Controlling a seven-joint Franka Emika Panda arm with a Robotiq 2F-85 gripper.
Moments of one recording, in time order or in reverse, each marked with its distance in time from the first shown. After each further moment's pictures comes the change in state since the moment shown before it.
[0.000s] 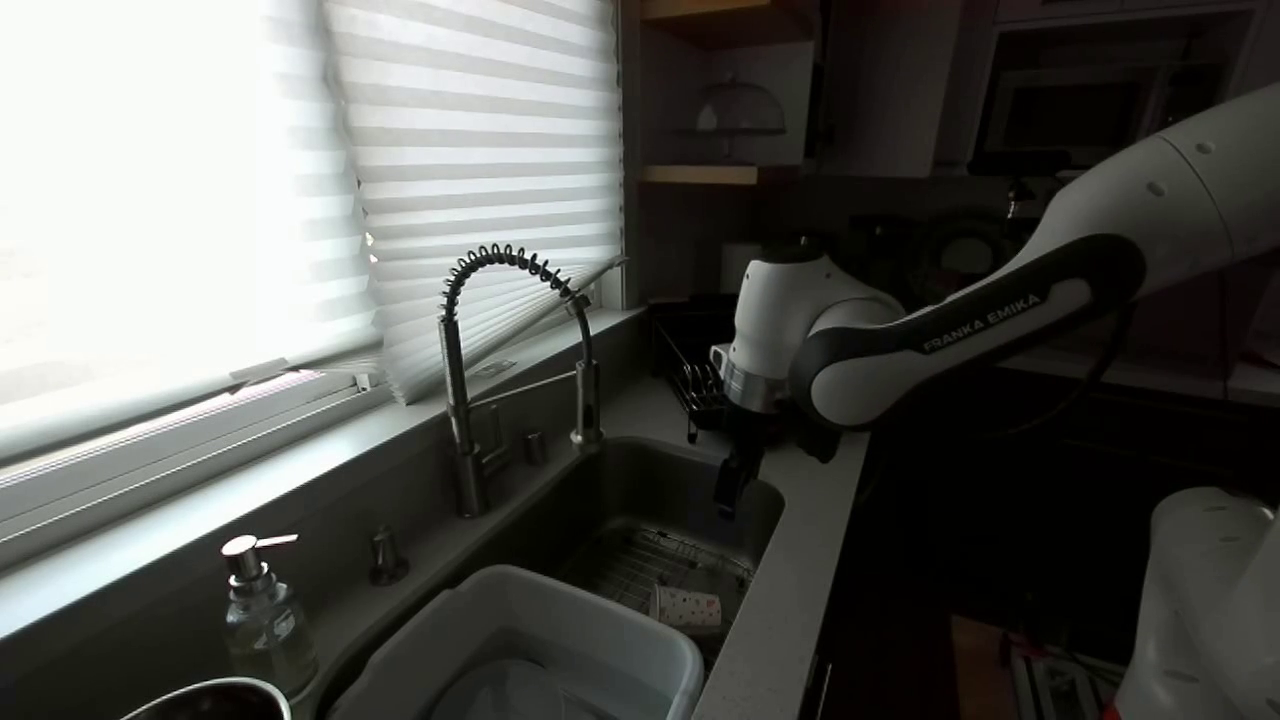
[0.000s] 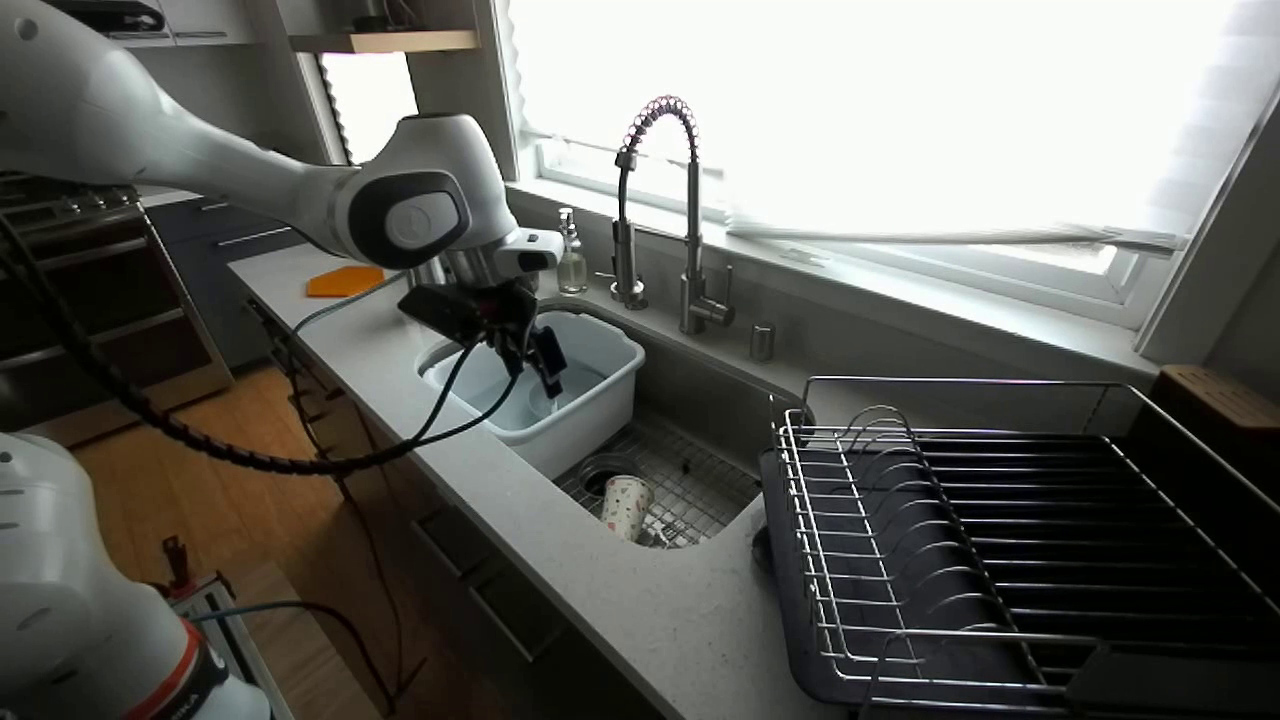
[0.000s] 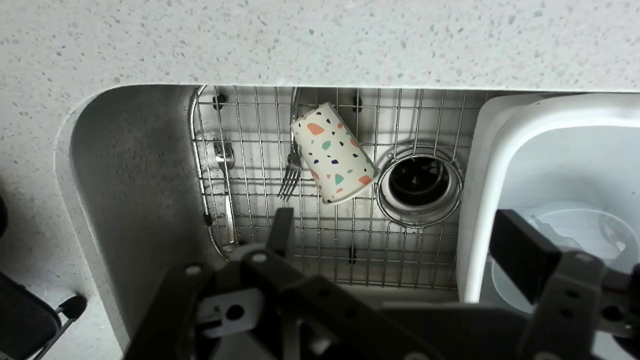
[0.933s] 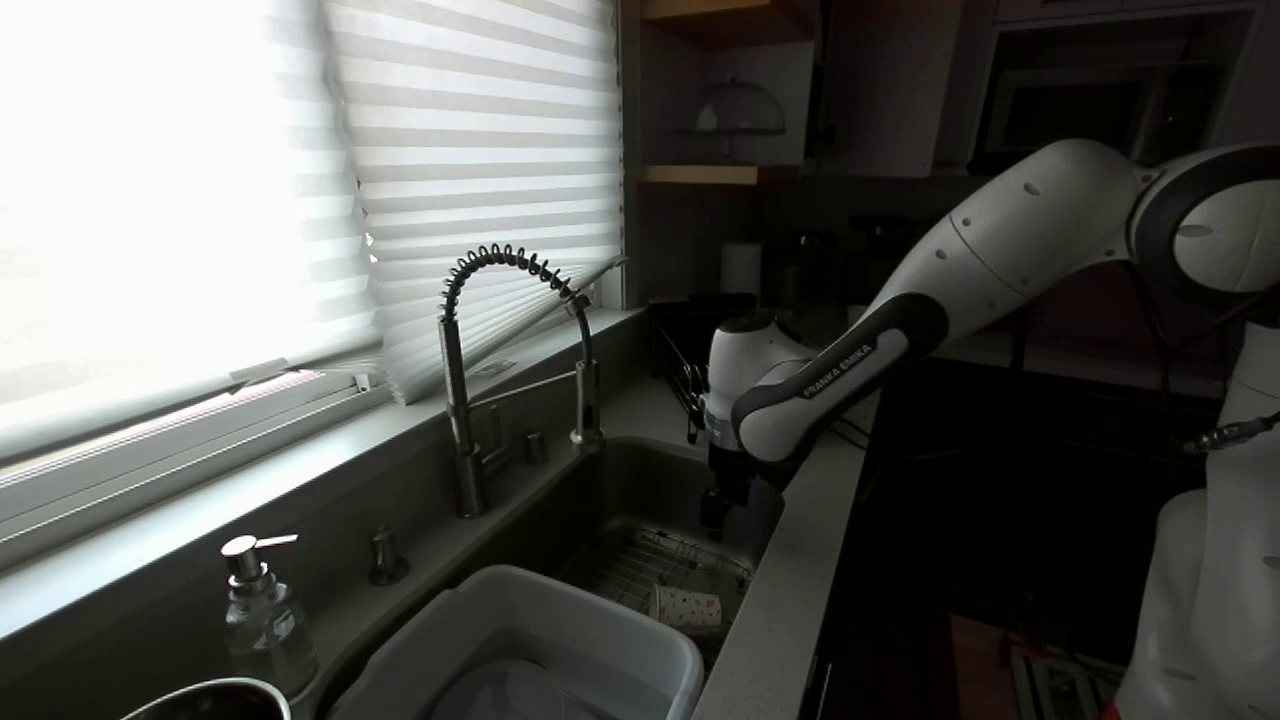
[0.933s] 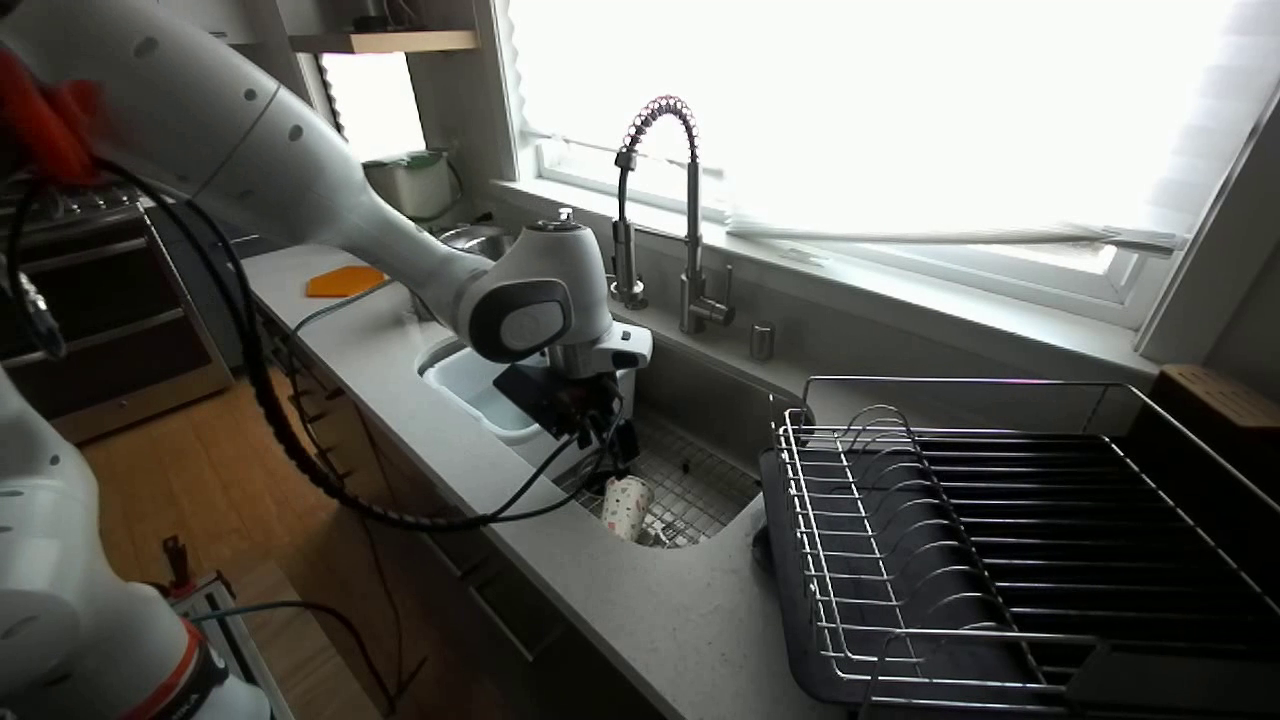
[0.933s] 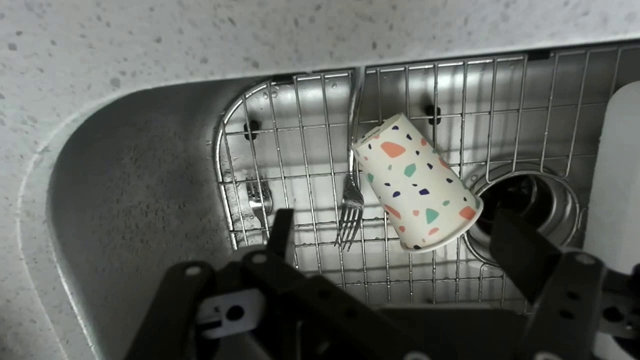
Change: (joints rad) arm -0.058 0.385 -0.113 0.123 0.038 0.180 -0.077
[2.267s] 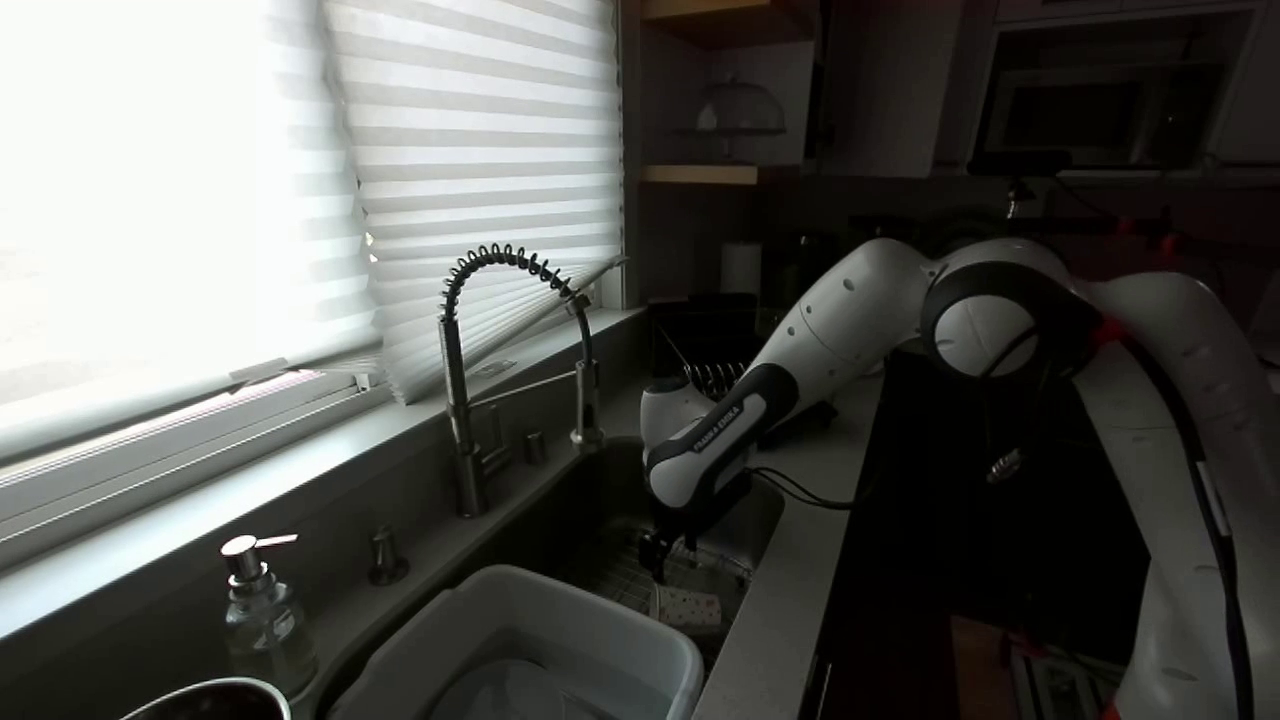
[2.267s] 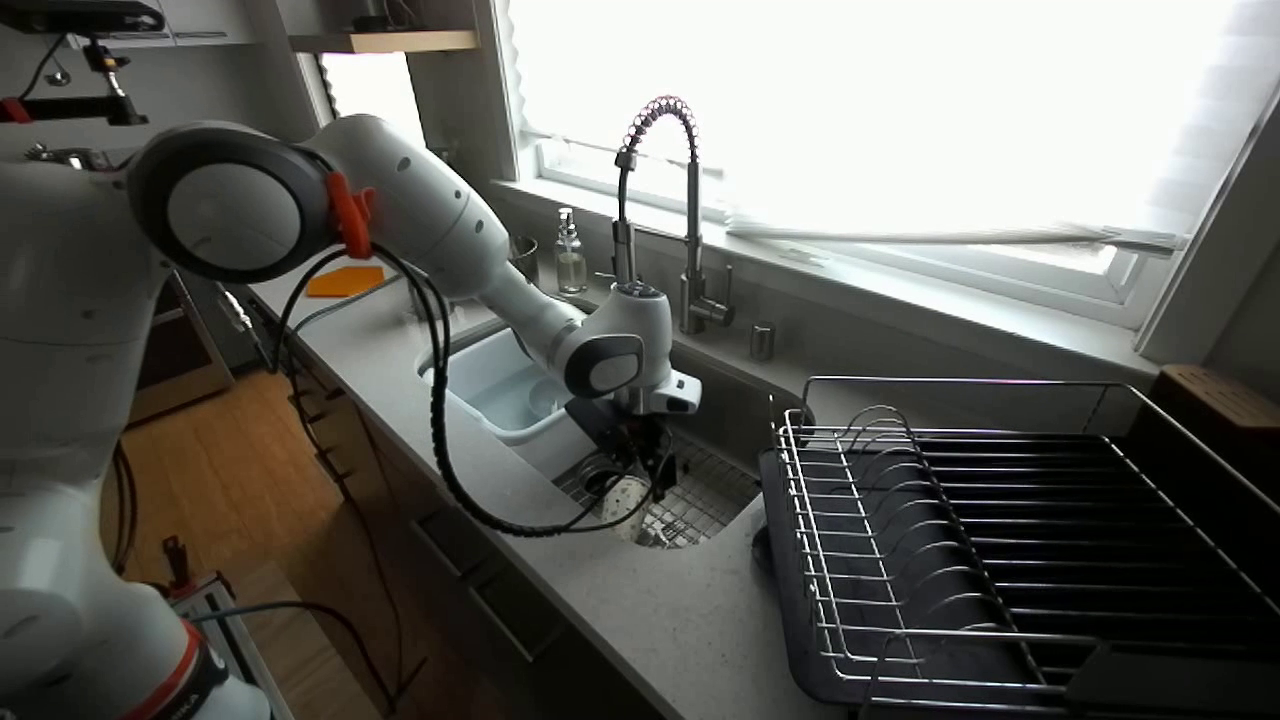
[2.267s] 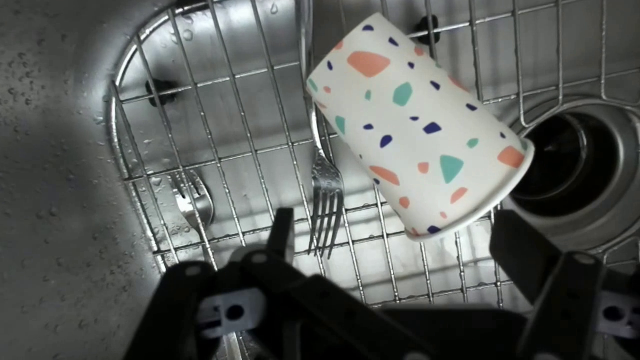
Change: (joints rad) arm 0.006 0.467 0.027 0.384 0.129 -0.011 0.063
